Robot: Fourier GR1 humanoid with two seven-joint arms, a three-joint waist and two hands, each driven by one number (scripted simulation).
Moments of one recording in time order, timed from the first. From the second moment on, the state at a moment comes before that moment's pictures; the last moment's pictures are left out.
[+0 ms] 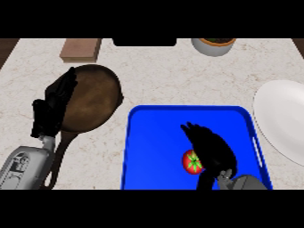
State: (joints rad) left arm -0.27 0.28 -0.11 -1.38 0.03 0.15 0.07; right arm -0.17 -0.22 0.56 -1.63 0.76 0.41 0.63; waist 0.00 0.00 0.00
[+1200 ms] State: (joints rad) left arm -0.20 0.26 -0.01 -1.43 -0.02 0.11 0.09; right arm -0.04 -0.68 0.05 -1.41 0.73 0.23 0.05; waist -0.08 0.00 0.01
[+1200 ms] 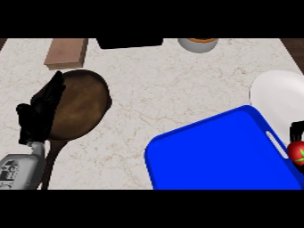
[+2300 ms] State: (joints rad) left arm -0.26 0.23 -0.05 -1.43 -0.04 0.08 0.10; right arm -0.18 -1.05 -0.45 -0.74 0.31 0.25 -0.95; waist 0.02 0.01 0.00
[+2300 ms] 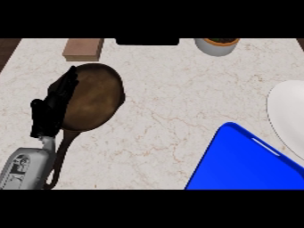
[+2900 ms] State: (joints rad) left arm -0.26 0.22 -0.04 -1.42 -0.05 0.07 0.10; right arm -0.40 -0.88 -0.23 -0.68 0.44 0.19 -0.90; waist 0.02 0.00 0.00
